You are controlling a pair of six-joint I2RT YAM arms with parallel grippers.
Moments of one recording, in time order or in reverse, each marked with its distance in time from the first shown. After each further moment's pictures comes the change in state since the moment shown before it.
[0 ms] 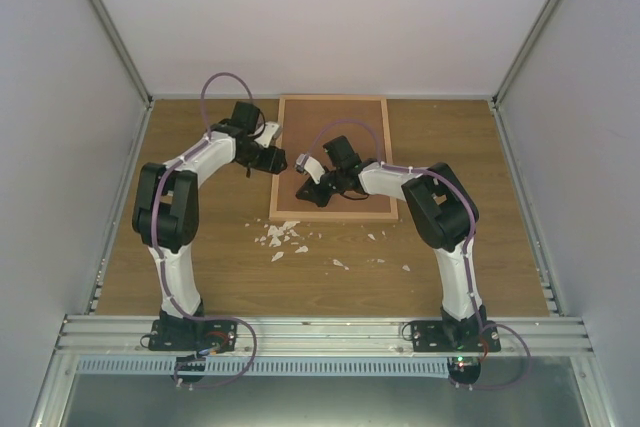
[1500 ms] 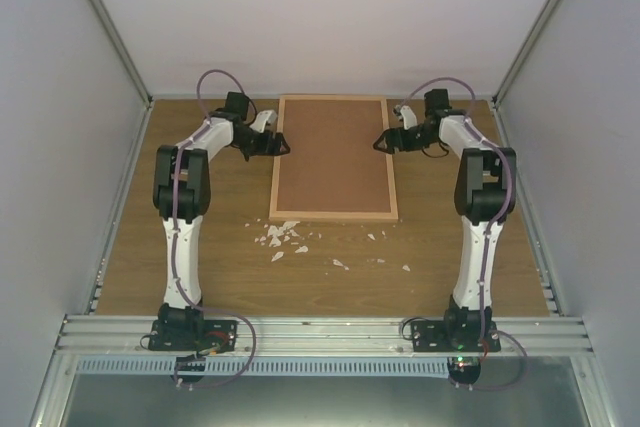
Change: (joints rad) left arm 0.114 0.354 0.361 -0.037 0.251 -0.018; right arm -0.565 0.109 0.418 -0.504 -0.084 0.059
